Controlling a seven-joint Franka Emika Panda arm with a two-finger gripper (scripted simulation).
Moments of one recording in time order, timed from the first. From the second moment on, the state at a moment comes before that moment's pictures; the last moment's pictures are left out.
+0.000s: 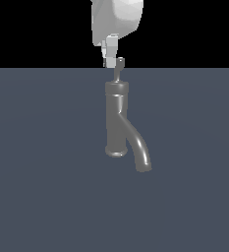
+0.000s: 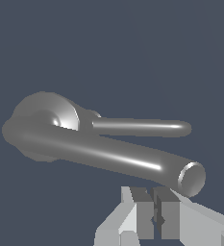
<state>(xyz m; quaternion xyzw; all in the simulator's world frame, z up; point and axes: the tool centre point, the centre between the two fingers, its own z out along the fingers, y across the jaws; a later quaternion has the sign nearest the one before) -0.114 0.010 0.300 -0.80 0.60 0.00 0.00</state>
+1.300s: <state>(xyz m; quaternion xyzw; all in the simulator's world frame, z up) -0.067 -0.063 0.300 -0.80 0.60 0.00 0.00</state>
